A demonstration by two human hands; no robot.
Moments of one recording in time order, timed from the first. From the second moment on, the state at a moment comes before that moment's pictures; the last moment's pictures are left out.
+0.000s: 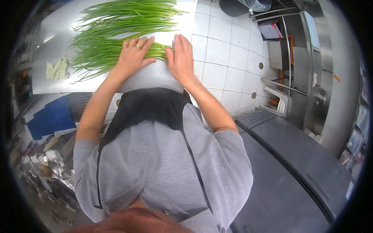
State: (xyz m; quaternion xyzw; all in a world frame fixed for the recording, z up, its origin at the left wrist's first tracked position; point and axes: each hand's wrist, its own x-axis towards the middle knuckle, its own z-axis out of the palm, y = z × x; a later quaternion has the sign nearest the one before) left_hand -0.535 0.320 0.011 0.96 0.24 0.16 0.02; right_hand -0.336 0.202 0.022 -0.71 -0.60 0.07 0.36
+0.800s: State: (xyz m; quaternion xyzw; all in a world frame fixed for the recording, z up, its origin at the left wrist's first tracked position) left_hand -0.537 0.320 0.005 0.95 0.20 0.20 0.09; right_hand -0.308 0.290 0.031 -0.65 -0.71 0.03 0.26
